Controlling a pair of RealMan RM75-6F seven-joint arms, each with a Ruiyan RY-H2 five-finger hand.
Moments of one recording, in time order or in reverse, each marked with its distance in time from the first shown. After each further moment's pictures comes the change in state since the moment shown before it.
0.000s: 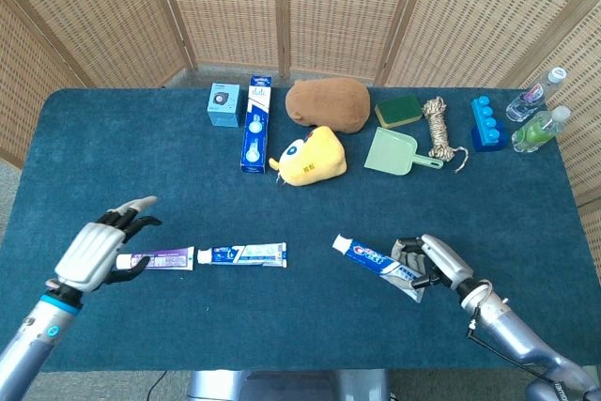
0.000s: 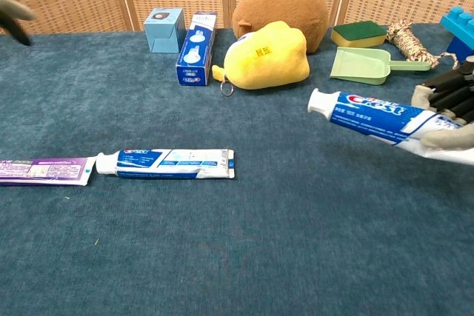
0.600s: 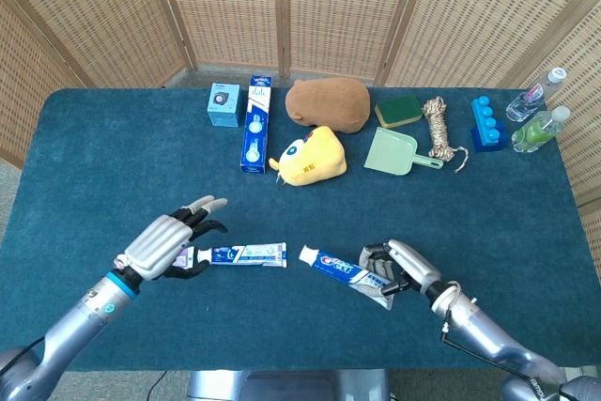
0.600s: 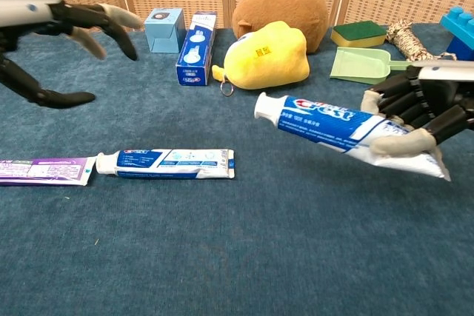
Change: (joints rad) left arm -0.201 -0.104 -0.043 0.009 -0.027 -0.199 -0.052; right arm 0.072 -0.053 0.007 -0.095 0.052 -0.042 -0.059
